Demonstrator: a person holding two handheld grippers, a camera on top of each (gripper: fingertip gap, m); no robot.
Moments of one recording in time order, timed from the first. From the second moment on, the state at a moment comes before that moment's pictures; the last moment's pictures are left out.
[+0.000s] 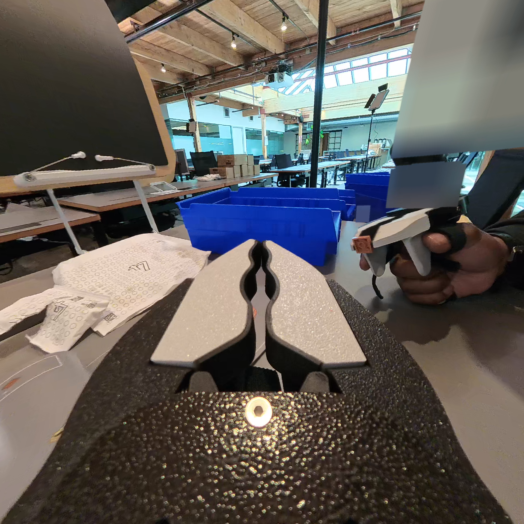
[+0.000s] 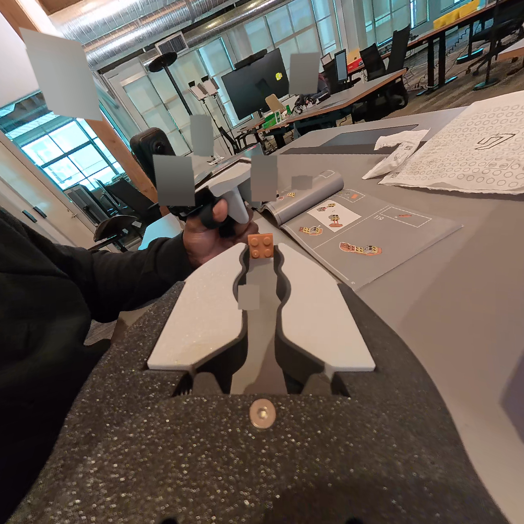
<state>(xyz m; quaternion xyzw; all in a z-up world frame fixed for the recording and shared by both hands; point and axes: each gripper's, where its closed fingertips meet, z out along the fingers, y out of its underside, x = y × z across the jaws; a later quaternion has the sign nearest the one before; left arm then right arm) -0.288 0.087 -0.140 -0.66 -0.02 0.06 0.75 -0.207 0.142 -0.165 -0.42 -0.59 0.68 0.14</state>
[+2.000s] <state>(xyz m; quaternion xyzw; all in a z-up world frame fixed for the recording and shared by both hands) -0.282 0.085 -0.140 -0.66 -0.01 0.04 0.75 -0.208 0.141 -0.168 -0.42 -0.59 0.68 0.12</state>
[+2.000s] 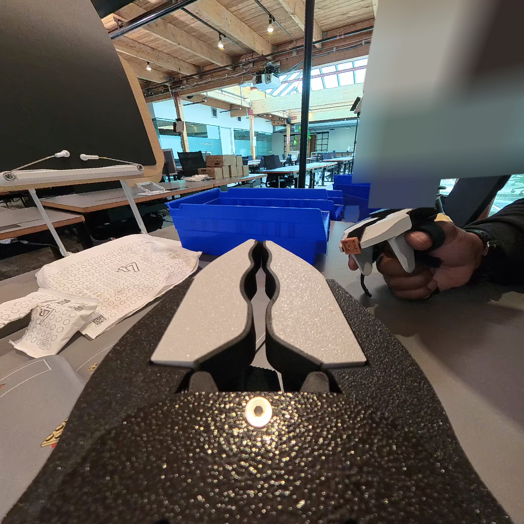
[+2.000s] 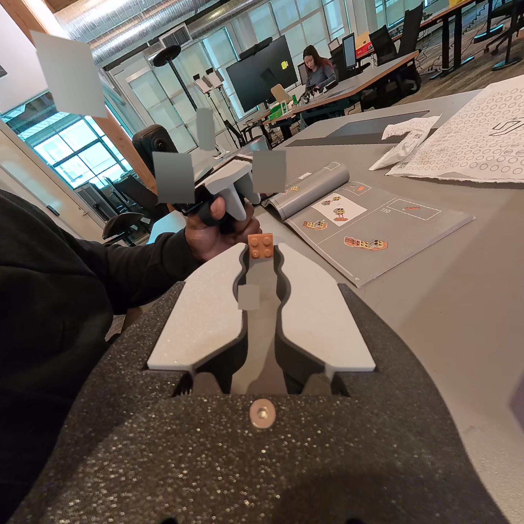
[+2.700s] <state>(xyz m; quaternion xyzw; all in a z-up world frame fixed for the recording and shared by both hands) -0.281 0.086 -0.141 -0.66 -0.01 0.05 0.75 -0.195 0.150 -0.132 -0.46 -0.58 0.66 0.12</state>
